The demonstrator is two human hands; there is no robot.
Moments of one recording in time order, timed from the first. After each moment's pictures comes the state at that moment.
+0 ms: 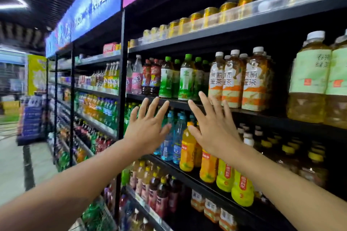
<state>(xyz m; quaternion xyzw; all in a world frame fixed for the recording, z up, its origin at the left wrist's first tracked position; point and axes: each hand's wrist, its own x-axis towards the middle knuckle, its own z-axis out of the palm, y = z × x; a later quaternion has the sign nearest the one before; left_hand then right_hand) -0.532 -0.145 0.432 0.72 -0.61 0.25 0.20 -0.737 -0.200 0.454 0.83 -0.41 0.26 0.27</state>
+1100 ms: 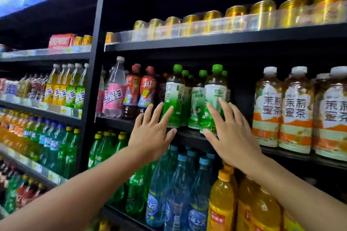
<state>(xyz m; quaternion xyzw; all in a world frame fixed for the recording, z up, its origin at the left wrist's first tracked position) -0.354 -0.405 0.476 0.59 -0.71 0.24 0.30 -0.585 -0.378 0.504 0.74 -0.55 0.27 0.30</state>
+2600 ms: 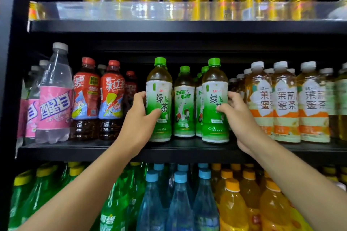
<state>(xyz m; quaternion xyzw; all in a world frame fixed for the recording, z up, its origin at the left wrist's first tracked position) -0.335 -0.505 0.520 0.23 -0.71 -0.23 0.62 -0.562 -0.426 0.533 0.54 -0.46 0.69 -0.09</state>
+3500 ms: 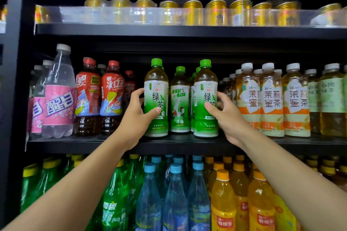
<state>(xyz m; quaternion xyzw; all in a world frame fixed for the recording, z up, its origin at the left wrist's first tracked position) -0.334 -0.510 0.520 0.19 -0.71 -0.29 0.61 -0.566 -0.426 0.531 0.56 -0.44 0.69 -0.13</state>
